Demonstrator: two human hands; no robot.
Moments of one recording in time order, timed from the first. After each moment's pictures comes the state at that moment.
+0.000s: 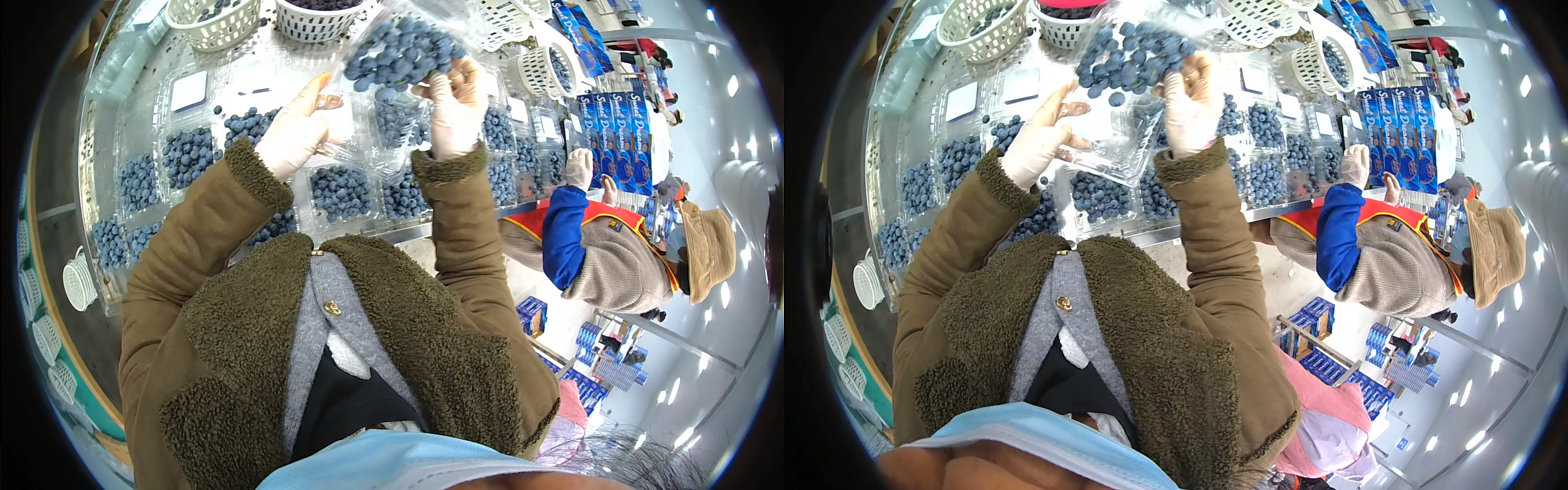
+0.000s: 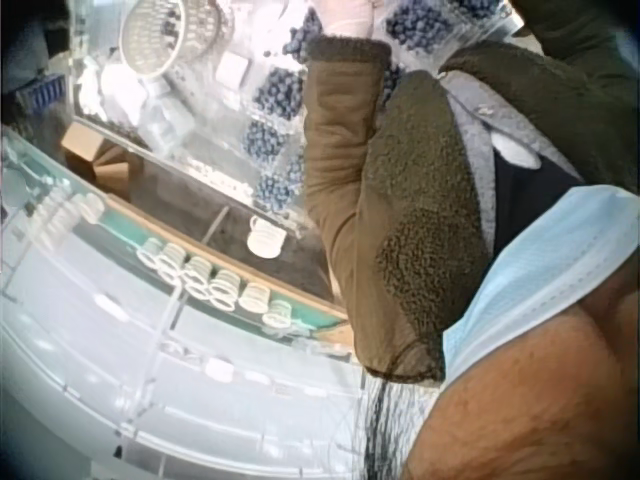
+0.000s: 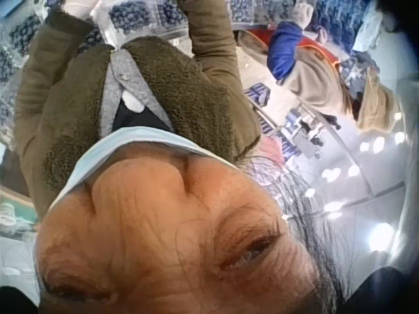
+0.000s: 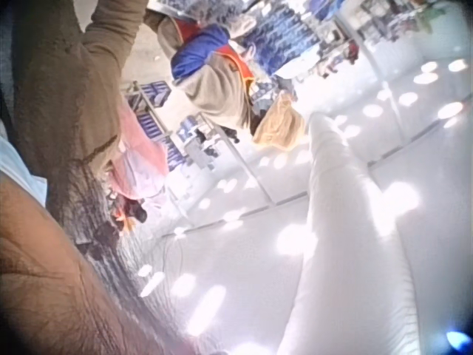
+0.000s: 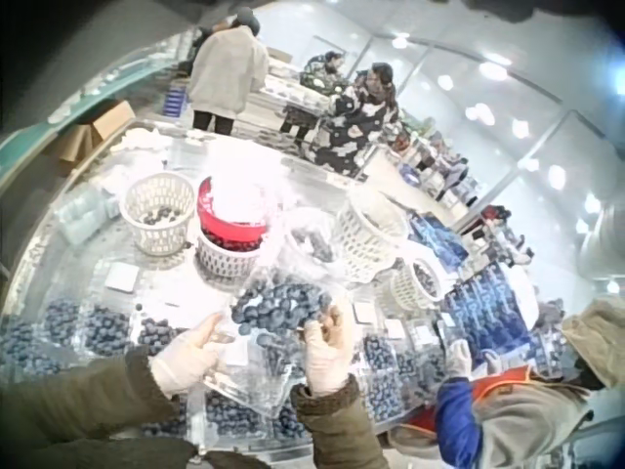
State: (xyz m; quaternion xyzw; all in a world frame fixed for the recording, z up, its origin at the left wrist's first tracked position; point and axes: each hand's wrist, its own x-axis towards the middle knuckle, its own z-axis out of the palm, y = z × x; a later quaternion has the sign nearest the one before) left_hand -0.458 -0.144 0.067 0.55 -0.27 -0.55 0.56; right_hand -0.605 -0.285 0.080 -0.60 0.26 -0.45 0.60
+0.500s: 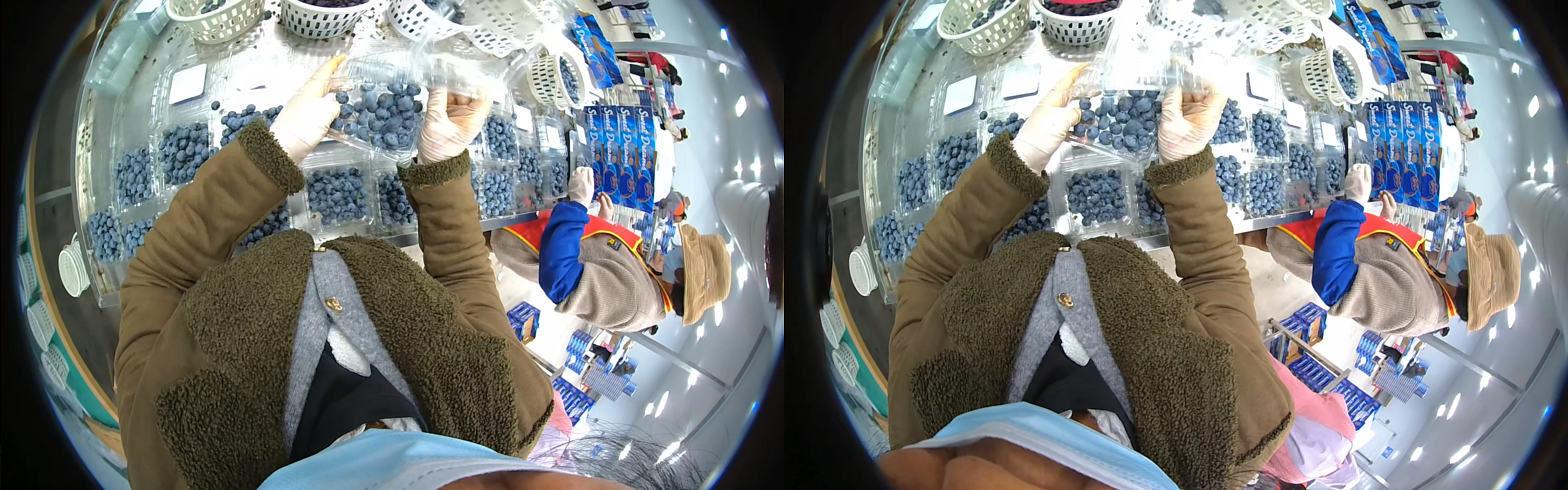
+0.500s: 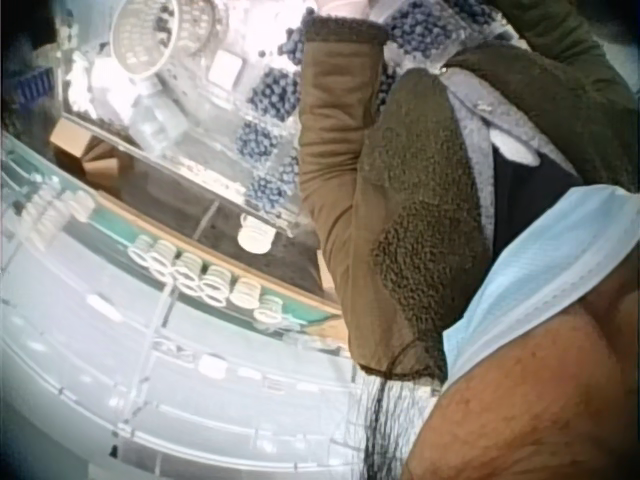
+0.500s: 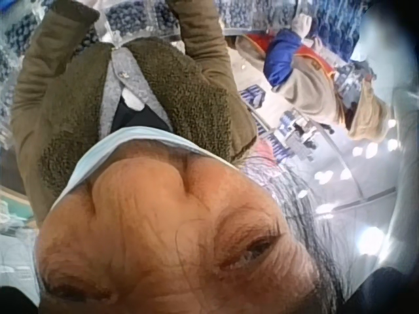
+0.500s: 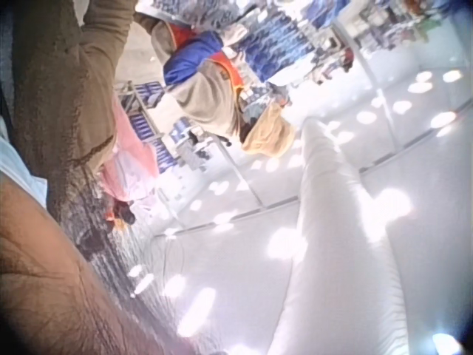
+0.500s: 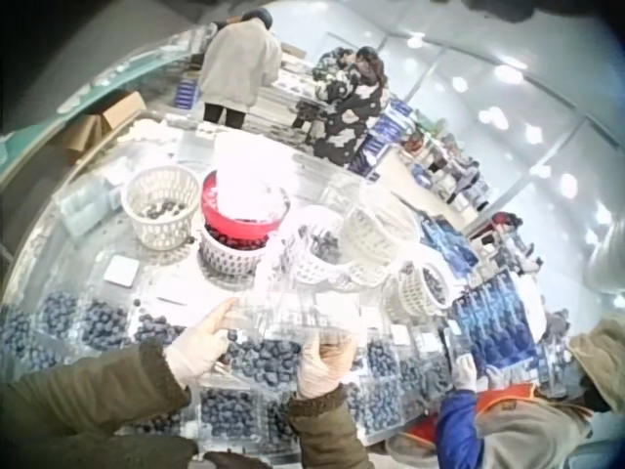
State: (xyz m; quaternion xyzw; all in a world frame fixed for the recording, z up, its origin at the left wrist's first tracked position) left_hand -0.462 -0.176 0.050 0.50 -0.22 -0.55 0.63; right_hand -0.596 -0.291 0.044 -0.61 0.17 -0.58 0.51
